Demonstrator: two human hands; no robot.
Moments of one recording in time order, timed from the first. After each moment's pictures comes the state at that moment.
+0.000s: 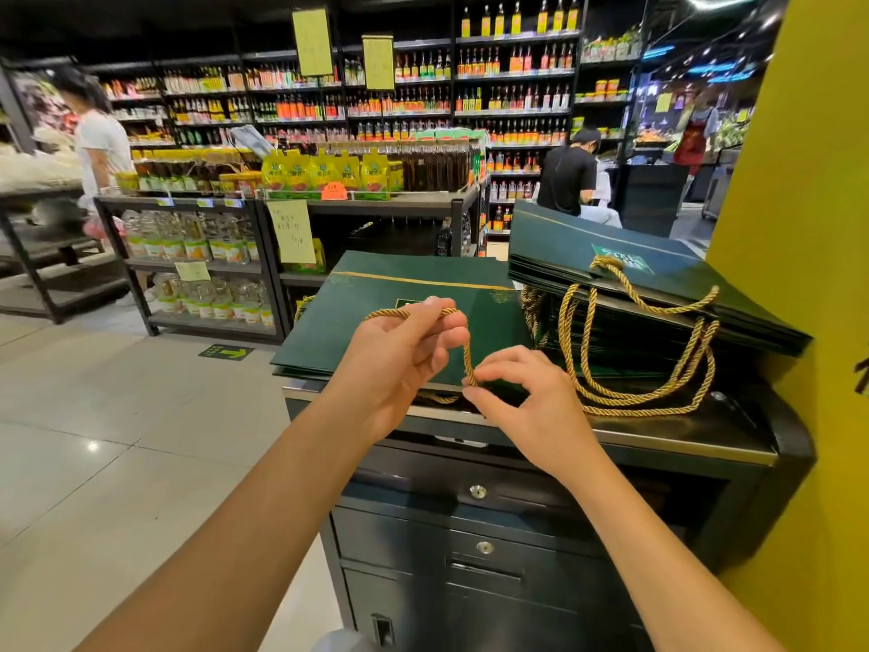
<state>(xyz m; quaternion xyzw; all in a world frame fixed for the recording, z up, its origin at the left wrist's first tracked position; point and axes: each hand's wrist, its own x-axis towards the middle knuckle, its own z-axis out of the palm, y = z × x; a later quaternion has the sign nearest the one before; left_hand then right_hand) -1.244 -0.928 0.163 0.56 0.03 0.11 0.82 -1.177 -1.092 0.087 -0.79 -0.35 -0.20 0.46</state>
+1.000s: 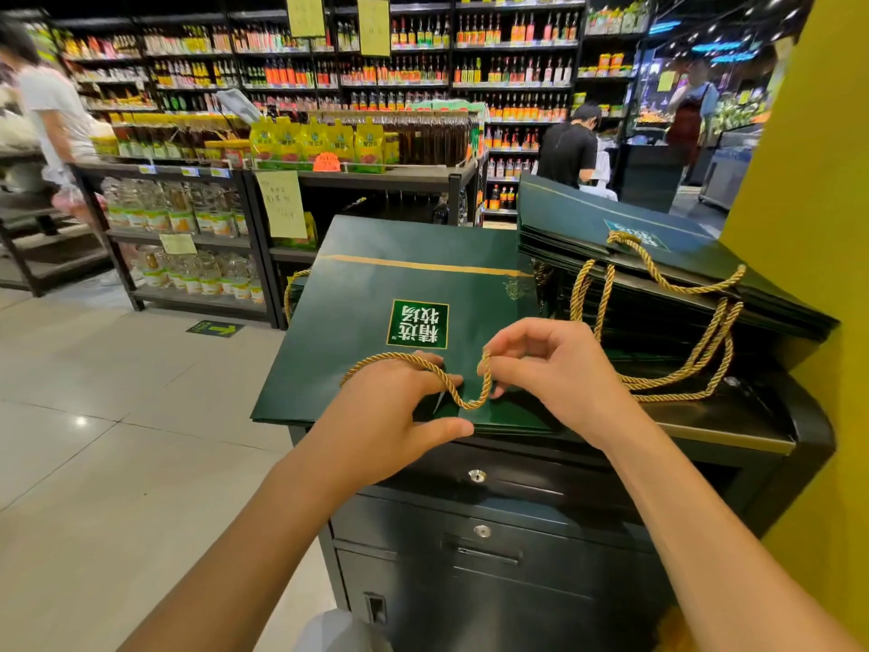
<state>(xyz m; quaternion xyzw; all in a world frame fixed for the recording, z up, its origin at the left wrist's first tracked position) -1.260 -0.901 0.108 0.97 -0.13 0.16 0.13 -1.182 -1.104 0.125 -0.75 -0.29 0.01 0.60</state>
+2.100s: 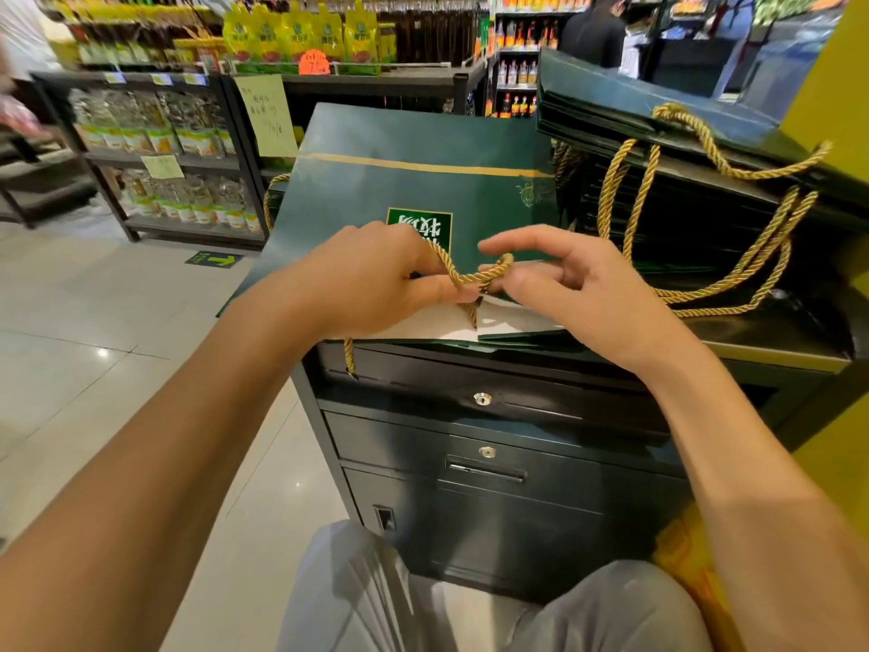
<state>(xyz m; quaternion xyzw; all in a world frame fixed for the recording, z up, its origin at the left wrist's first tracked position) -1.250 -0.905 0.163 0.99 -0.08 0.05 0.11 -1.181 -1.113 0.116 -0.77 -0.37 0.03 0.52</state>
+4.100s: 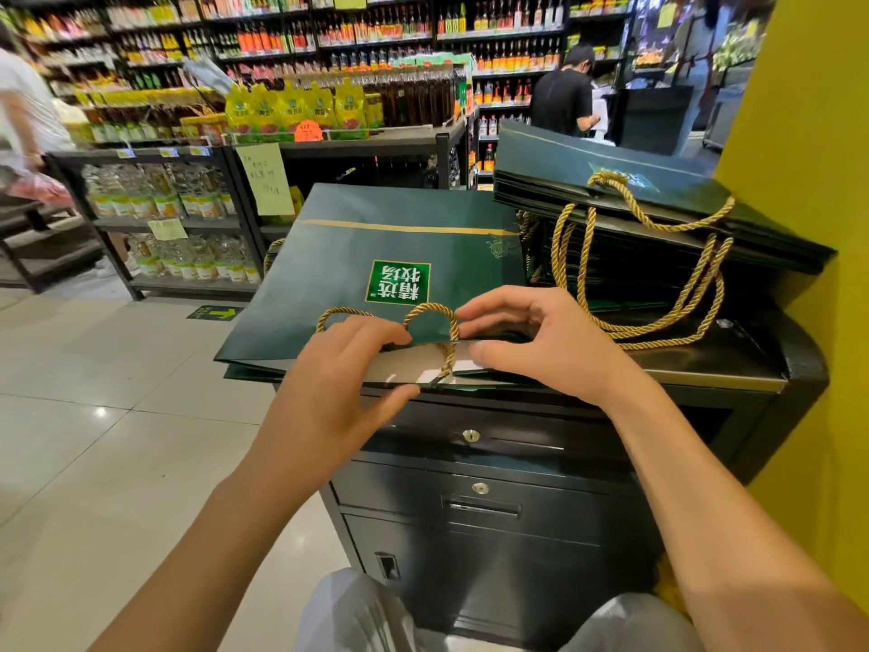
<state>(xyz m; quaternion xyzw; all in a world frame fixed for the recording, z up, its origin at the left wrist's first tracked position) -1.288 -0.891 0.089 0.92 -0.14 0.33 0.15 -1.172 -1.120 0.108 -0.75 -0.39 0.03 0.53</state>
